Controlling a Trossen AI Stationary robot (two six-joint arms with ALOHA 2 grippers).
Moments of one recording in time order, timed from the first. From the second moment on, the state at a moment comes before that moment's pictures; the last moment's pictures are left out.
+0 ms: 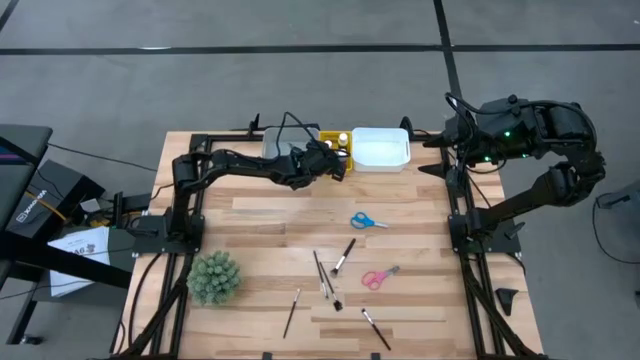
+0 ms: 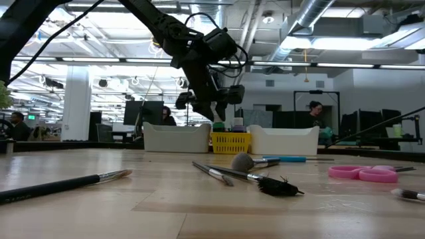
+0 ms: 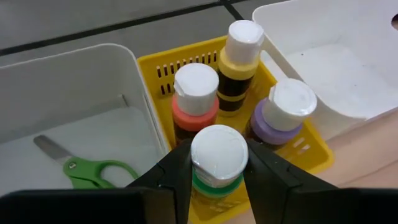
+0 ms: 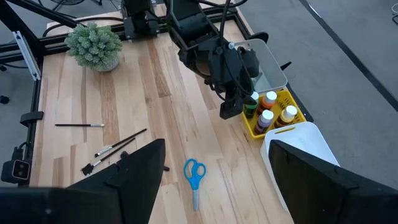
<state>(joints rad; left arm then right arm) 0.27 2.01 1.37 -0.16 -0.65 -0.64 -0.01 1.25 2.04 -1.49 0.21 0.16</state>
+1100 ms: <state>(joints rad) 0.25 1.83 1.37 -0.16 -0.66 -0.37 -0.01 1.25 2.04 -1.49 0.21 0.16</state>
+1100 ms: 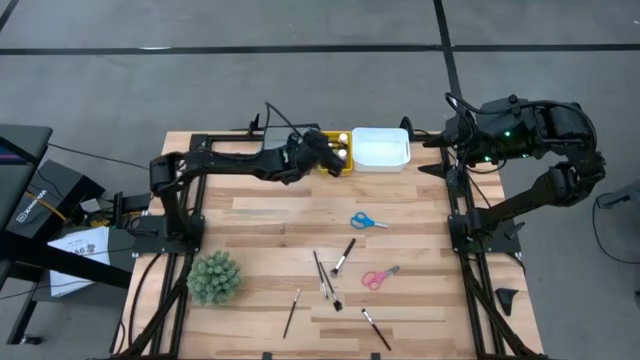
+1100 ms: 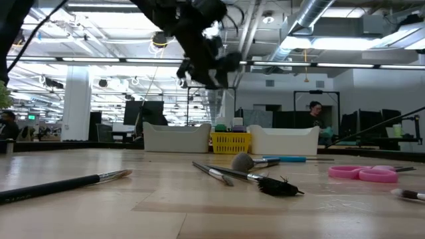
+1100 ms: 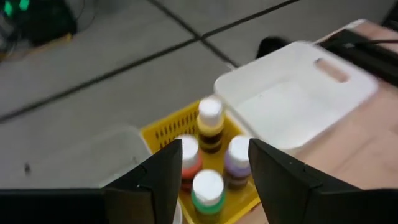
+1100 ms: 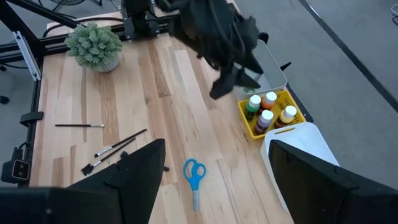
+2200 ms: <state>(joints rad) 0.06 1.18 0.97 -0.07 0.01 -0.14 -0.01 1.36 2.04 -1.53 0.24 0.23</state>
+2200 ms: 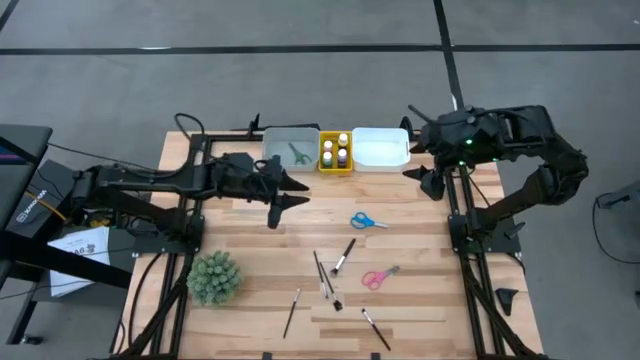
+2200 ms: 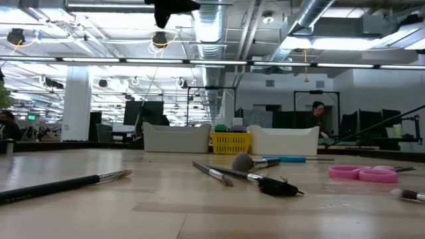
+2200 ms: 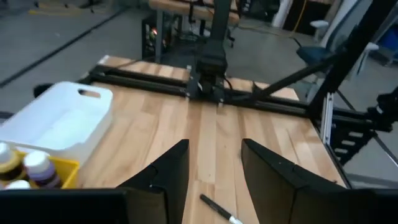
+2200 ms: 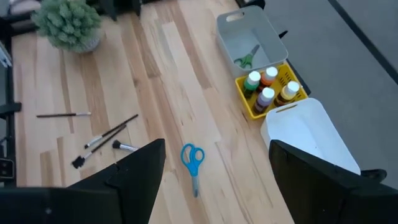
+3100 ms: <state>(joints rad) 0.06 1.17 0.97 -0.09 -0.10 -0.10 0.05 1.69 2.04 -1.43 -0.04 -0.16</state>
